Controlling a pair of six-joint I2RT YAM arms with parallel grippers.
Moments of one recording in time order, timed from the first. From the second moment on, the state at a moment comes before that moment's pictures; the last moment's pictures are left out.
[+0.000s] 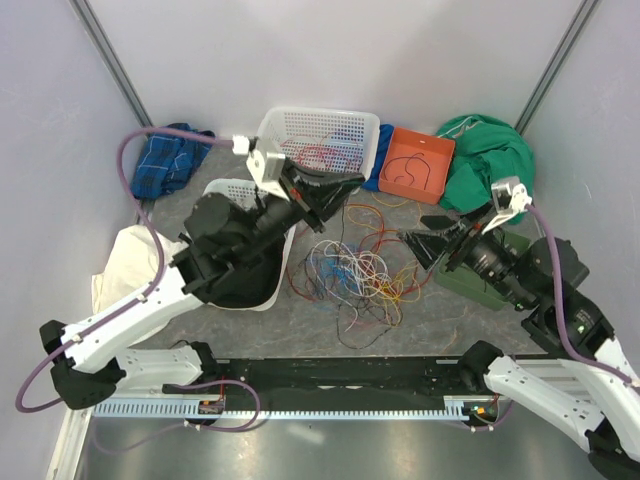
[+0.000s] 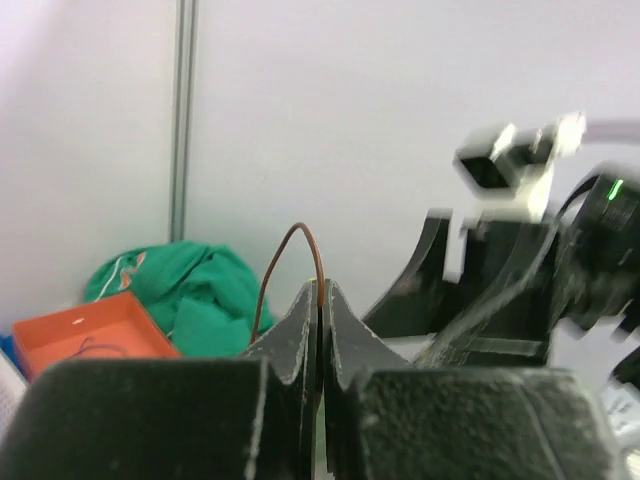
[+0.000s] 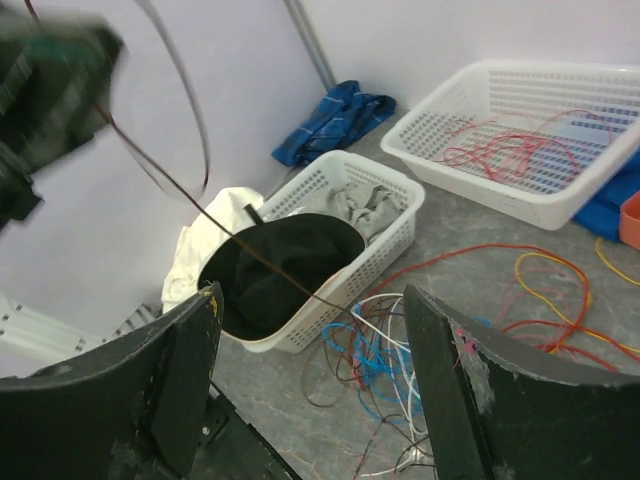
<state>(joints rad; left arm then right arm) -1.00 1.10 1.20 0.31 0.06 -0.24 0.71 0.65 1.12 -0.43 -0.01 0.45</state>
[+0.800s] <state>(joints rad) -0.99 1.29 1.48 0.00 0.10 -0.47 0.72 0.87 0.78 0.21 -0.26 0.55</state>
